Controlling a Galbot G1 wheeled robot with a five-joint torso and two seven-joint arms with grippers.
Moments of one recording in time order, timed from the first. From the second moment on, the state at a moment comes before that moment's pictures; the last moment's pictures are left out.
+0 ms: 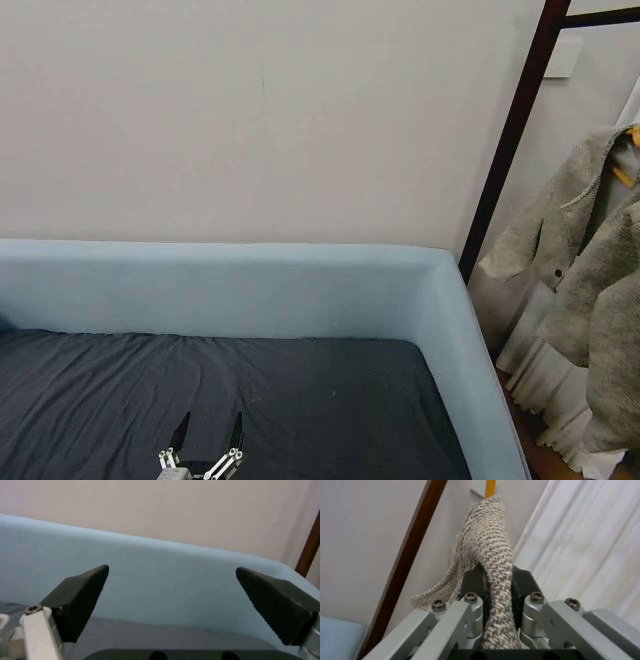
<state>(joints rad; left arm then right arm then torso) 1.81 -1.23 -0.37 -2.03 -0.26 -0.56 -0.20 -0.91 0.45 0.63 1.83 0.63 -0.32 0.36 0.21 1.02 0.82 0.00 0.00</state>
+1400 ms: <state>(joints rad) 1.81 -1.23 -0.37 -2.03 -0.26 -0.56 -0.20 0.09 0.68 -0.06 1.31 0.36 -0.33 0.40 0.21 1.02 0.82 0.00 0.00</state>
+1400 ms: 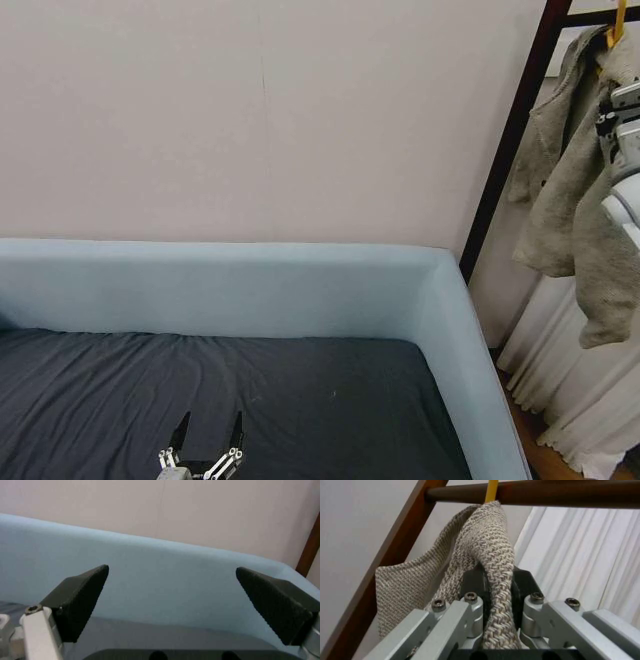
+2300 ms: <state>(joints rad) 1.81 -1.23 -0.37 -2.03 -0.26 -0.56 -0.20 0.20 0.78 -0.11 1.27 0.66 -0.53 0.55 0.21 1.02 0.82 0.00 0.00</state>
